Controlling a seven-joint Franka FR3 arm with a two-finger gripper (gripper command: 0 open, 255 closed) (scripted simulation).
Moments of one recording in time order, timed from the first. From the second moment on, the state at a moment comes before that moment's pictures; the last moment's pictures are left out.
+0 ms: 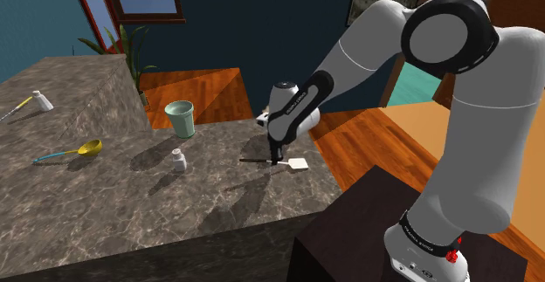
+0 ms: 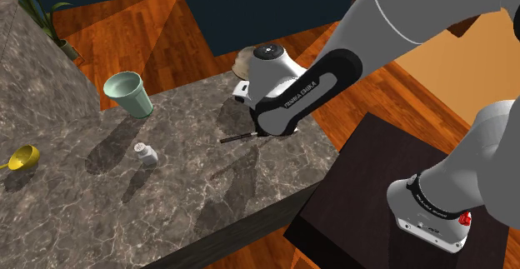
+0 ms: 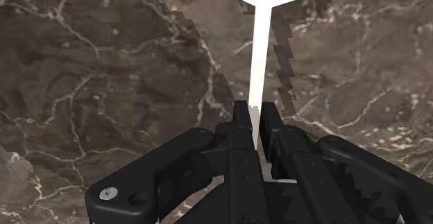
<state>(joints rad) 0.25 0.31 -0.03 -2.35 0.14 2.69 -1.00</state>
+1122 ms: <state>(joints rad) 0.26 0.11 -0.05 -2.33 0.09 2.48 -0.96</state>
